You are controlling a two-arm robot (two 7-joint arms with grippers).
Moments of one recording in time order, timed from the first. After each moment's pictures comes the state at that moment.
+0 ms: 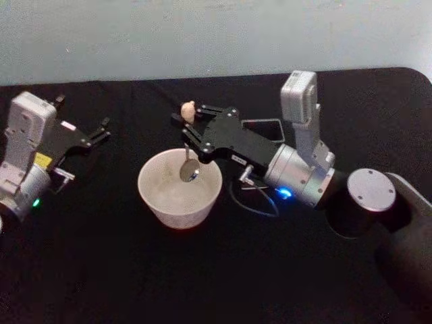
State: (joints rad) left arm -0.20 0.60 0.45 -1.41 -0.25 -0.12 0.03; right arm 0.33 0.27 -0.54 -1.35 0.41 -0.20 0.58
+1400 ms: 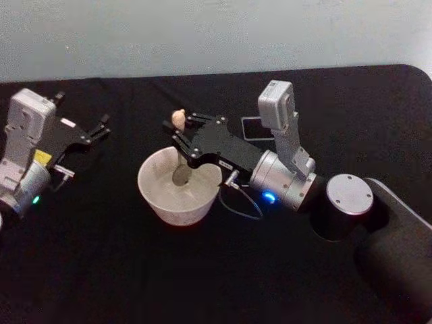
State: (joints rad) left arm -0.20 0.60 0.45 -1.41 -0.25 -0.12 0.03; right arm 0.35 0.20 -0.54 -1.24 0.35 -0.23 0.56
